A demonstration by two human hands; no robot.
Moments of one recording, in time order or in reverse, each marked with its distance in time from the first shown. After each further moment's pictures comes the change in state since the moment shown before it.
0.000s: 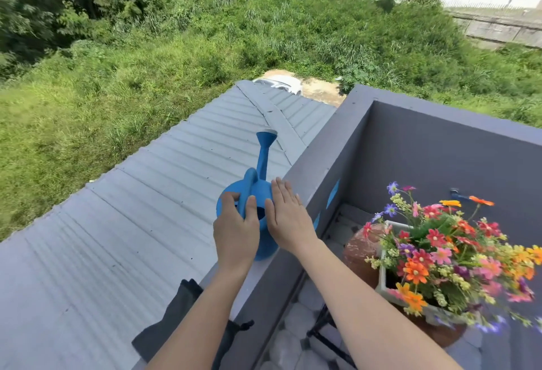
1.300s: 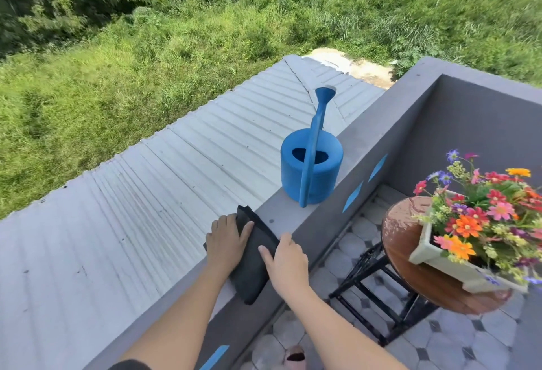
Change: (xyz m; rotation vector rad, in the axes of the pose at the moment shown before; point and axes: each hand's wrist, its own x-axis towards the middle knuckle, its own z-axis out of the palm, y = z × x) left_hand -0.031 -0.185 -0.067 0.717 -0.176 -0.077; right_hand -0.120 -0.048 0.128 -0.025 -0.116 0.198
